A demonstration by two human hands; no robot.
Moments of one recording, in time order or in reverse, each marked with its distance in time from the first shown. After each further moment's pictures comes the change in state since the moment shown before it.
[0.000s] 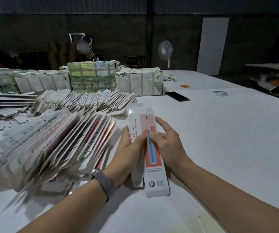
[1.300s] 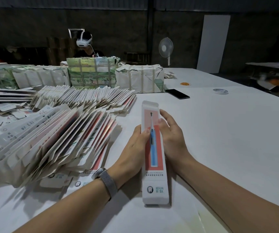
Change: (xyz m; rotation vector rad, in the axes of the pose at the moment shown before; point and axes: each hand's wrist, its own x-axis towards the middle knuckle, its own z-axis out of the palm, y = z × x) left_hand -0.005 -0.002 0.005 0.262 -0.144 0.033; right_hand 0.002 -0.003 0.002 0.106 0.071 -0.056
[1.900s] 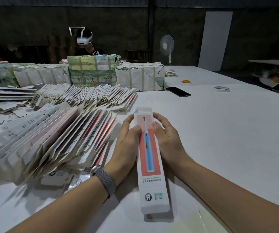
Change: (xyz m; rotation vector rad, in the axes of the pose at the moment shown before) left_hand -0.003 0.009 -0.009 -0.162 0.158 0.068; right_hand -0.009 0.002 0.005 -0.035 -0.095 0.037
